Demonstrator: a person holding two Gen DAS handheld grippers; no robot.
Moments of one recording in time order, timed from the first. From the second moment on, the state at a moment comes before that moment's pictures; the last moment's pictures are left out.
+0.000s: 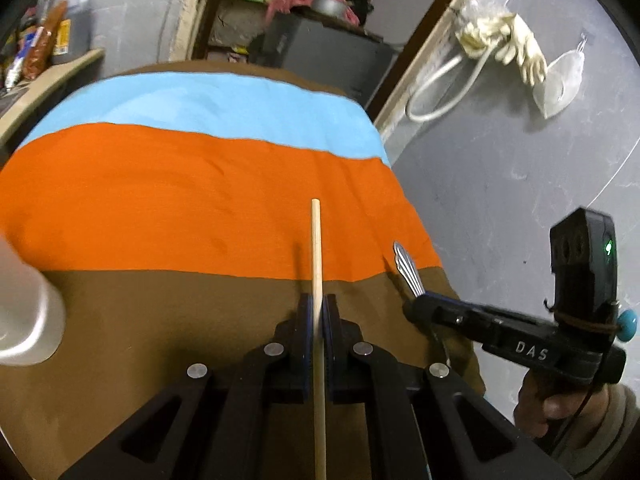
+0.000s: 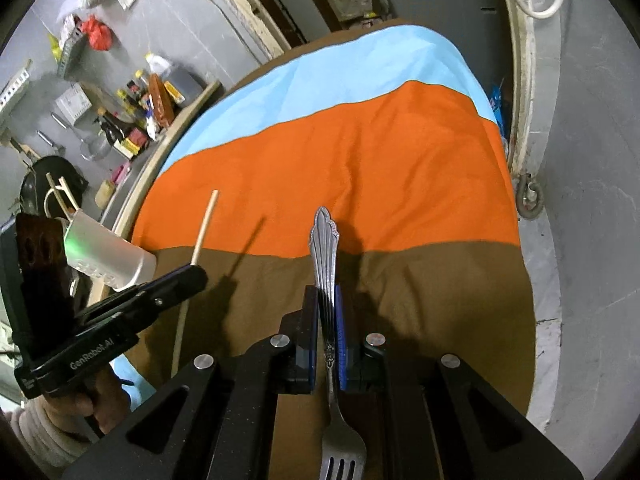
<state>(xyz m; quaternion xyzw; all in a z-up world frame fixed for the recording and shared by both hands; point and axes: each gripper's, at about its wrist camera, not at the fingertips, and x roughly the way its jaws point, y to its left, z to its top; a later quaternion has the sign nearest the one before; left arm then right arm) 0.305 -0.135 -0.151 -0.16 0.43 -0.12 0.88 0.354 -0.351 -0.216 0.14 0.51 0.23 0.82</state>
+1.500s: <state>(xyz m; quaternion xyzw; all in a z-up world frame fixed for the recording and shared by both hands) 0.231 0.069 0.007 -0.22 0.13 -0.01 0.97 0.270 -0.218 -0.002 0.08 0.17 0.31 0.93</state>
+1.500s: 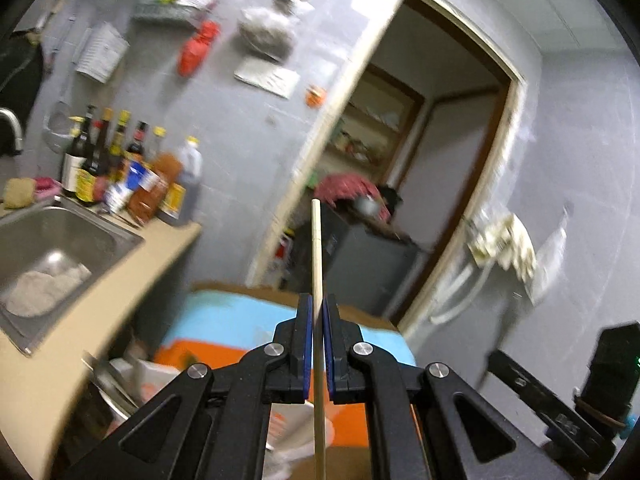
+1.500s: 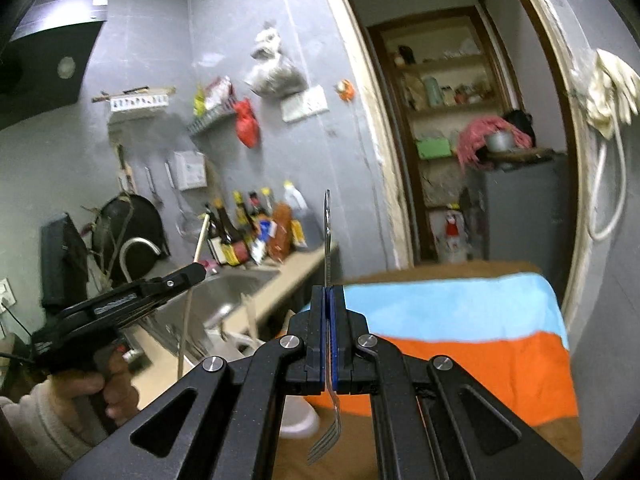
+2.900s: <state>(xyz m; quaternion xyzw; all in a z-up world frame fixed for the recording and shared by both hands) 0.261 0.148 -0.055 -0.19 0.10 0.04 0.98 0.298 -0.085 -0.039 0.06 0.18 0.30 0.94</state>
